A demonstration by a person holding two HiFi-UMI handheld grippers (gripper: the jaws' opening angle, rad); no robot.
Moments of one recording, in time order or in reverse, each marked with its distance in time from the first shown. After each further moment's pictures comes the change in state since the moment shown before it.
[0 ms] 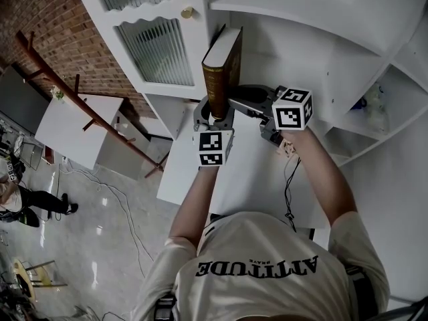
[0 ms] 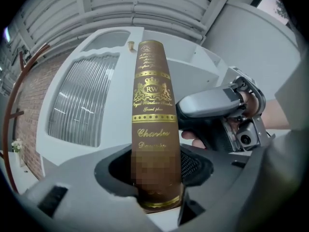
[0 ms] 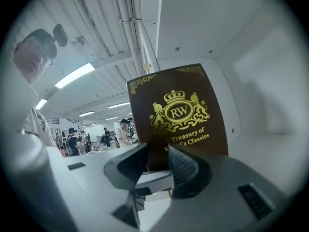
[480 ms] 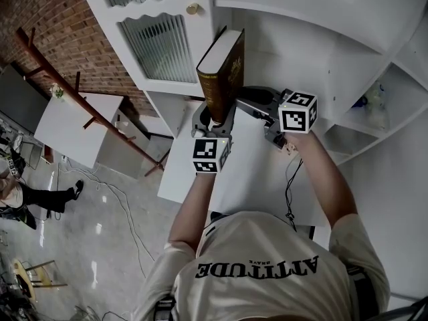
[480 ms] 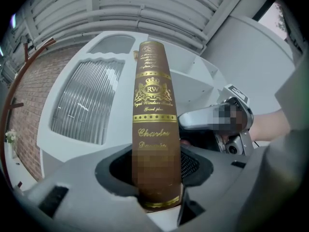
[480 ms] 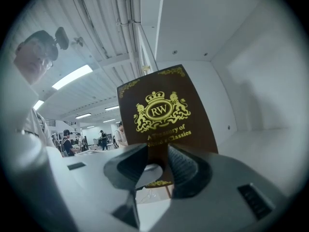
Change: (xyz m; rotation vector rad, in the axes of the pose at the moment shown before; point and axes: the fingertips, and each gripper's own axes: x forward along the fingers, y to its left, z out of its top) left arm -0.029 -0.004 0.004 -0.066 -0.027 -0.058; right arm -0.009 0.001 -0.008 0.017 -0.029 -0.036
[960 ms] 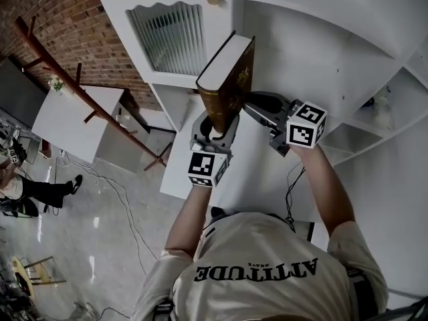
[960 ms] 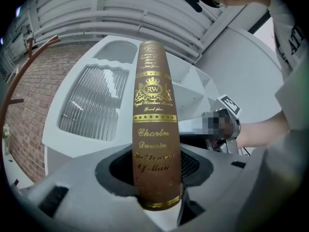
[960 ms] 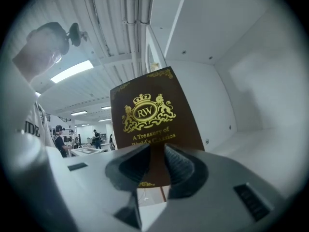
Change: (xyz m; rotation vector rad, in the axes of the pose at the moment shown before) left arm -0.048 0.000 0.005 -0.013 -0.056 -0.097; right arm 0.006 0.022 -0.013 -0.046 -0.043 -0.058
